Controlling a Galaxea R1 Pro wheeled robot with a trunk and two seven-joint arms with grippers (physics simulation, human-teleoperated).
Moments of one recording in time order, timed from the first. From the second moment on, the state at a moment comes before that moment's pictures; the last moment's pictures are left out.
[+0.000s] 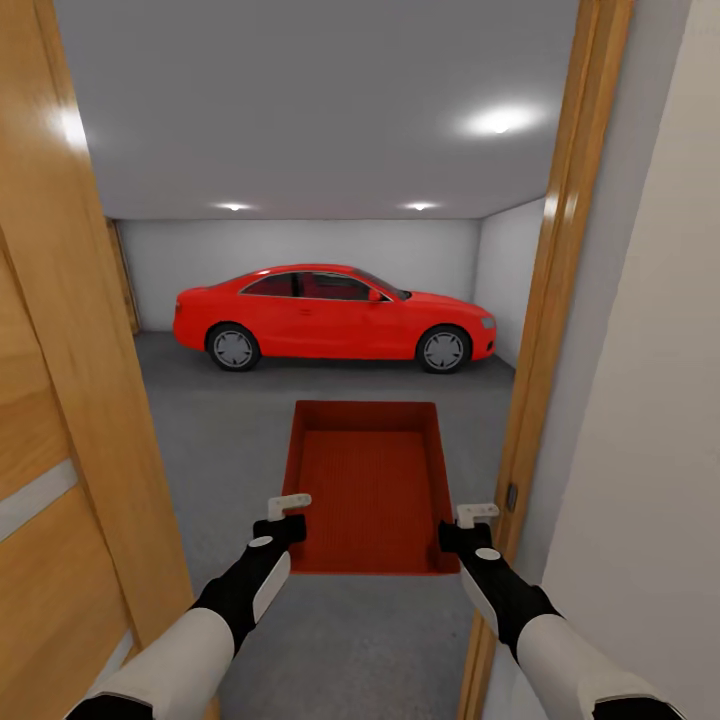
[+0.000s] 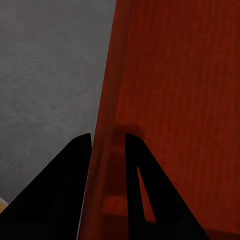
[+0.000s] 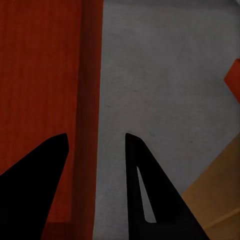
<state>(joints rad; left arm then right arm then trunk) -0.71 -0.14 -0.12 -0.48 0.19 0.09 0.26 -0.70 0.05 0.07 -0.41 0.01 0.01 -0.13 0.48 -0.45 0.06</state>
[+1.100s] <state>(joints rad) -0.71 -0.14 -0.12 -0.47 0.19 0.09 0.27 -0.70 0.05 0.07 -0.41 0.01 0.01 -0.12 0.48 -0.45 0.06</state>
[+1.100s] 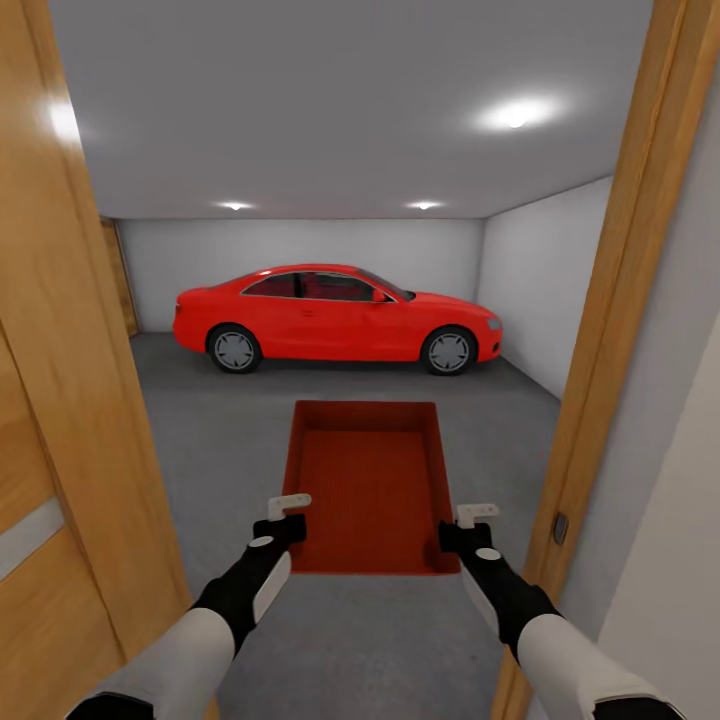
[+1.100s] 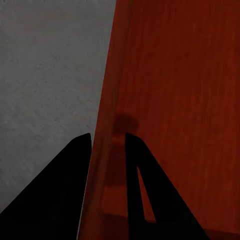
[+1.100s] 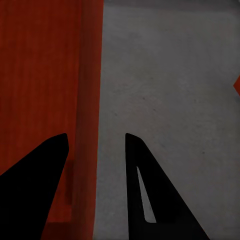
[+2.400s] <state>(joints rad) -0.71 -0.14 -0.11 -0.47 0.18 0.09 0.26 -0.70 0.05 0.07 -0.41 0.01 0.01 -0.13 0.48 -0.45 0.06</state>
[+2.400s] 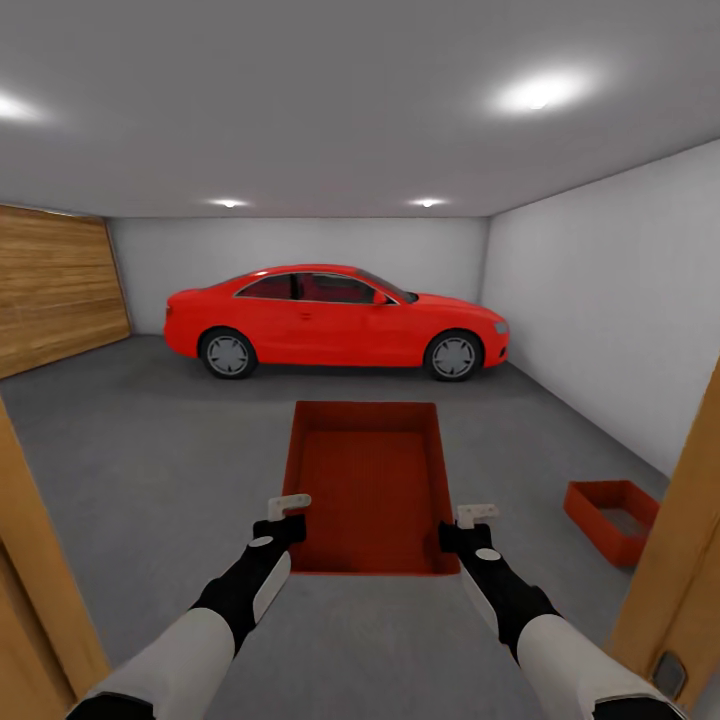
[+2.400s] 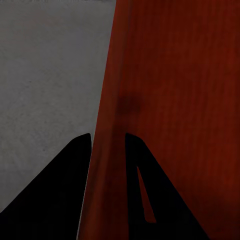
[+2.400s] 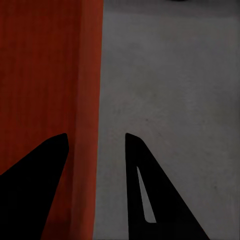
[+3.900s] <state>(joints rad) -0.71 -0.15 -0.11 -0.47 0.18 0.10 0.26 -0.70 0.05 0.07 -0.41 0.01 0.01 -0.12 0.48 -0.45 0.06</state>
